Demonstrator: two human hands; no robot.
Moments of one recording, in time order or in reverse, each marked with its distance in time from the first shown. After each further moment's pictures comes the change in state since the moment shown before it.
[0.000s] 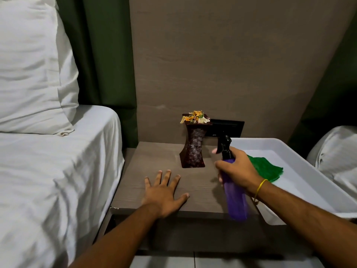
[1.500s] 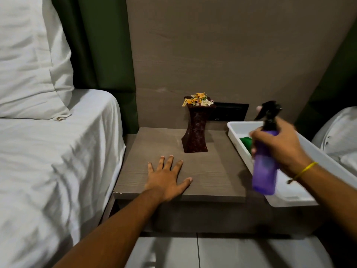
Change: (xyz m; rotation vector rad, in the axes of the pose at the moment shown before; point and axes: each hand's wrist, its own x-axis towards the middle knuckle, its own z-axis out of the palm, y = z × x) left_hand -0.005 0.001 -0.005 -0.002 0.002 0.029; right_hand -0.012 -0.009 -0.061 0.133 0.224 -0.122
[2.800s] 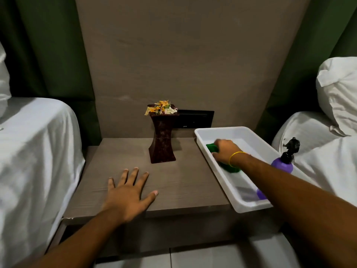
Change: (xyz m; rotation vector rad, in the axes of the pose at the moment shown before) left_hand 0.005 0.002 0.016 0.024 0.022 0.002; right_hand 0.090 0.095 -0.029 -1.208 -0.230 0.240
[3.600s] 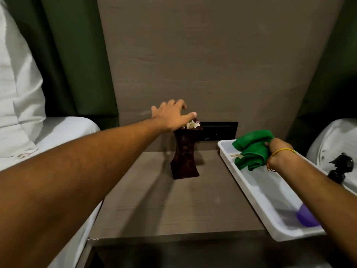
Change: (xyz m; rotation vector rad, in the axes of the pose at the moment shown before) left_hand 0.182 0.034 -0.233 -0.125 0.310 0.087; right_hand 0.025 -0.011 -0.041 1.759 0.400 0.665
